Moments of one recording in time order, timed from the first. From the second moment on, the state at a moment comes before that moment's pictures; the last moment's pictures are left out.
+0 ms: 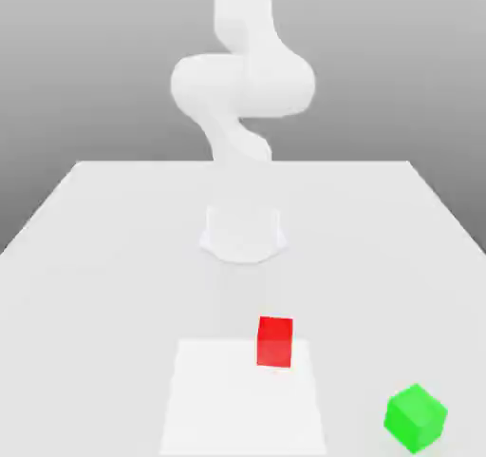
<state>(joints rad) 0.00 -0.74 0.01 -2.36 0.01 2.35 0.82</state>
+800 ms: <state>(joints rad) 0.08 0.17 0.04 -2.89 -0.08 3.05 1.11</state>
